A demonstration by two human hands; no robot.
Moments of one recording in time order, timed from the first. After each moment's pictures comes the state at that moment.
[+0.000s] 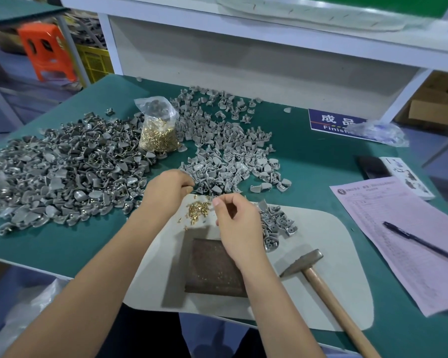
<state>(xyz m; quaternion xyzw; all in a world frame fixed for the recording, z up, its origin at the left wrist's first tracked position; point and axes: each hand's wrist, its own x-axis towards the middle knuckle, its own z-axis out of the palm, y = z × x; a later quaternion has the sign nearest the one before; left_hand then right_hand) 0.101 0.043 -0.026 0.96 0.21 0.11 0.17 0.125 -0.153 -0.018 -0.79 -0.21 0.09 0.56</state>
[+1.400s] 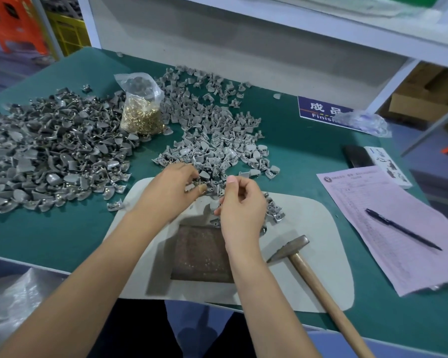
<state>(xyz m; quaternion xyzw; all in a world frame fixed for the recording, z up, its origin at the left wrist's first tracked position) 0.098 0.003 -0.038 0.95 0.12 0.15 0.22 0.124 -0.151 -0.016 -0.76 -0.06 0.01 0.64</state>
